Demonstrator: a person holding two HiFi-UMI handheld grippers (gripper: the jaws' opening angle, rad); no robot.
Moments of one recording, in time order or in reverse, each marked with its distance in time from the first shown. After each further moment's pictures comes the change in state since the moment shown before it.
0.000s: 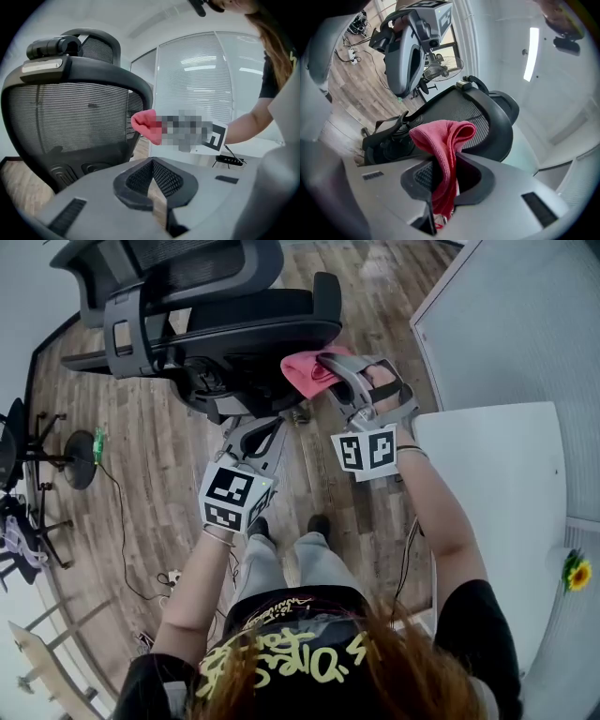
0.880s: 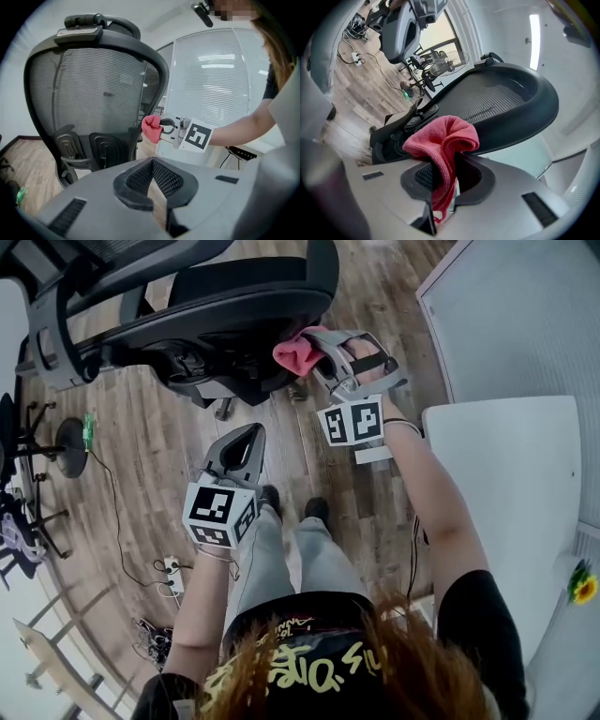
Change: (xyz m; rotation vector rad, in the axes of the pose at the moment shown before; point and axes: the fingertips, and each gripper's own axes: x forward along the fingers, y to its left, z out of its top) left arm 0.013 0.017 -0.074 -0.143 0.058 0.123; right arm 0.051 0.083 -0.048 0.049 0.014 0.106
